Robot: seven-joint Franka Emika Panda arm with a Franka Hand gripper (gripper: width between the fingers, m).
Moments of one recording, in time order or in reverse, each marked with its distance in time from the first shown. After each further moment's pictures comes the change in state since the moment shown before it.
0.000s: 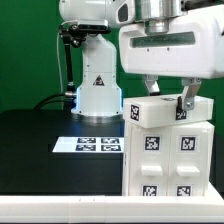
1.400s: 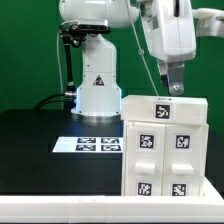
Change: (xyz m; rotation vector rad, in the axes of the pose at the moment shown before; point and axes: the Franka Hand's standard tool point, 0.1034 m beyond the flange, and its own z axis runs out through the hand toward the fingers) arm -0.004 0.001 -0.022 0.005 -0.073 0.461
